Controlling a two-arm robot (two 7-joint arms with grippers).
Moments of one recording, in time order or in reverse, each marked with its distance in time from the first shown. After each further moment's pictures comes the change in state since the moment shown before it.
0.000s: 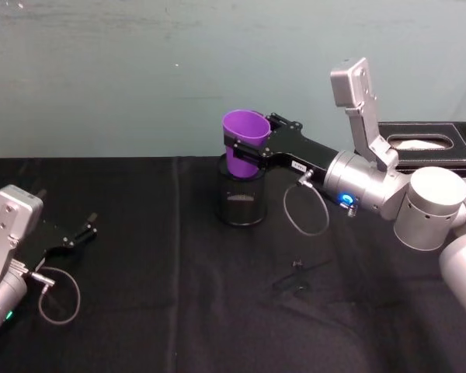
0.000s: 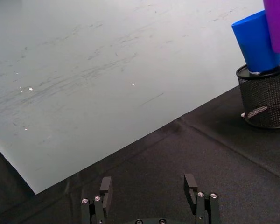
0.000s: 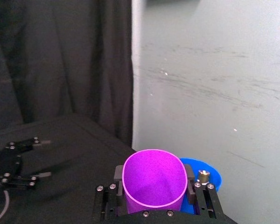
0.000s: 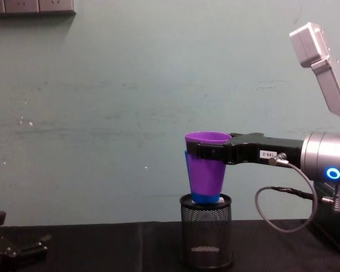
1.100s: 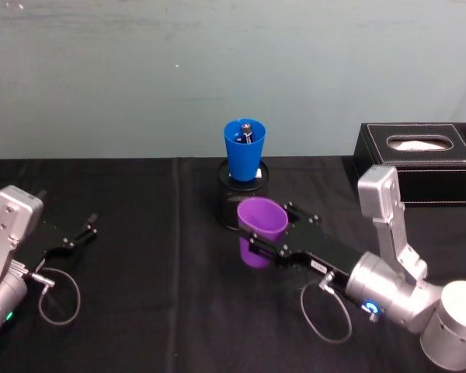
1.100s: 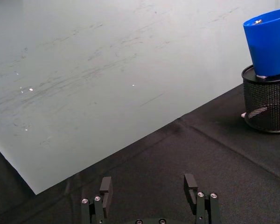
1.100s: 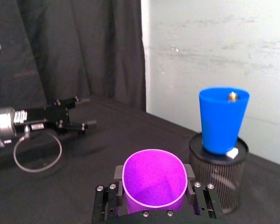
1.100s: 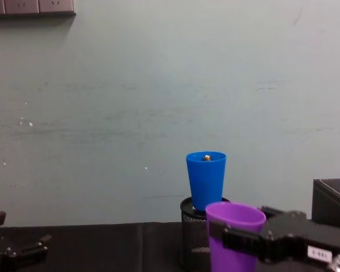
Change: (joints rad) left arm 0.000 0.000 0.000 0.000 0.000 0.000 0.000; right arm -0.391 0.137 0.030 -0.344 0.026 -0.042 -0.100
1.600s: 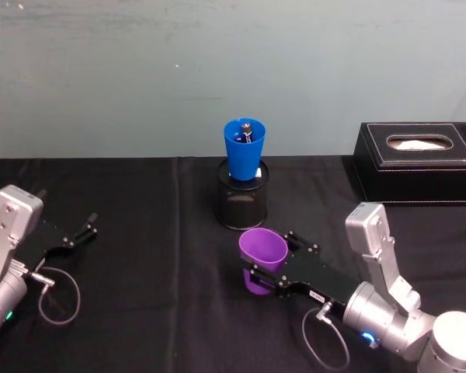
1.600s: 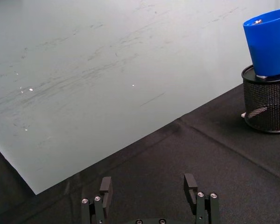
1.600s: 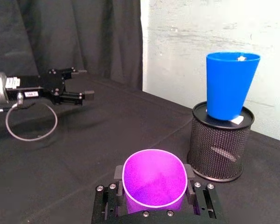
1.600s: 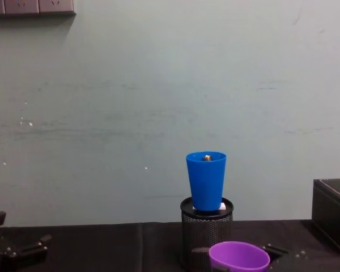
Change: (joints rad) left arm 0.000 0.000 0.000 0.000 0.000 0.000 0.000; right arm -0.055 -0.018 -0.002 0.045 -0.093 -0.055 -0.023
